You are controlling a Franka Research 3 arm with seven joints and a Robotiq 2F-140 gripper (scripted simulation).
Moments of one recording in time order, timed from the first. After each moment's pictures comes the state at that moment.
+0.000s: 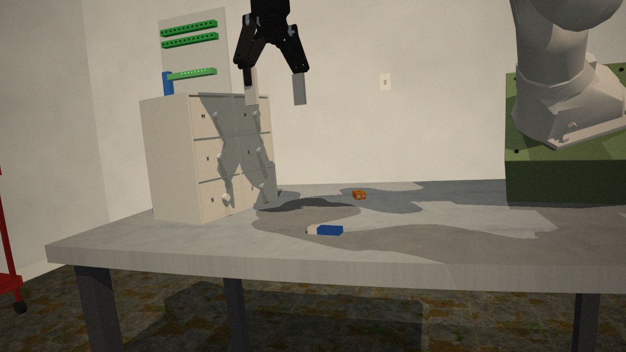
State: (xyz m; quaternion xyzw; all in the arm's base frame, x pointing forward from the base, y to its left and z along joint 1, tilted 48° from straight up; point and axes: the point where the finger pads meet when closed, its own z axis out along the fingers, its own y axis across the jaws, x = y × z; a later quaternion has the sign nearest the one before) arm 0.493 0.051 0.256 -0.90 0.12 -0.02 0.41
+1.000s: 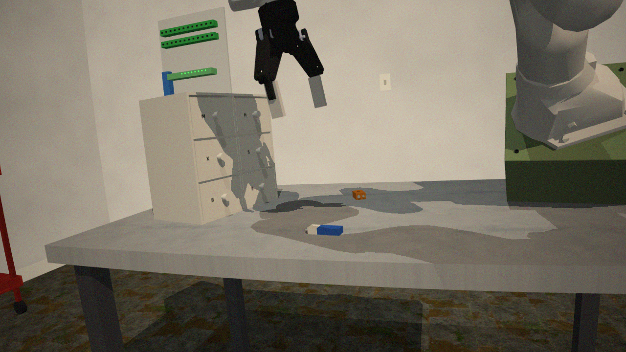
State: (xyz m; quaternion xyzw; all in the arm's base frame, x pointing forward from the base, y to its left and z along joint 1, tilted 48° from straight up) arm 0.461 0.048 0.222 -0.93 0.10 0.03 0.36
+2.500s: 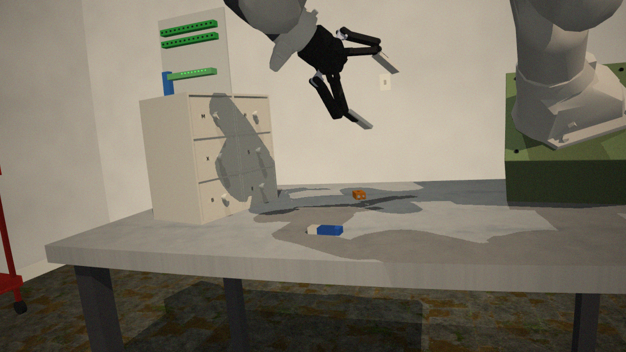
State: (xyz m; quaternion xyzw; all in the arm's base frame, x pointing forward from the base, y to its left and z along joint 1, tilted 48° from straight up) arm 0.328 -0.036 0.121 -0.93 0.26 0.24 -0.02
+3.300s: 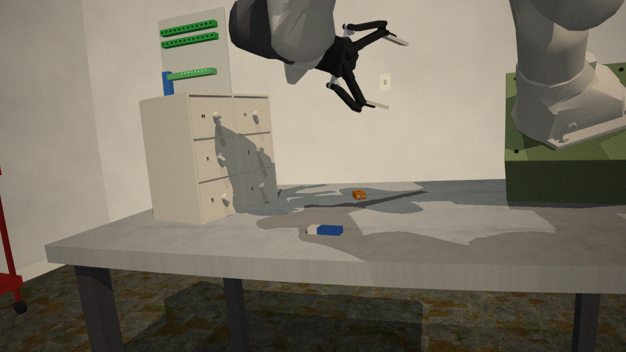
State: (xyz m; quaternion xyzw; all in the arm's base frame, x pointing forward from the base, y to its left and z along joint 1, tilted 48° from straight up) arm 0.303 -0.108 0.112 -0.89 0.33 0.21 -0.24
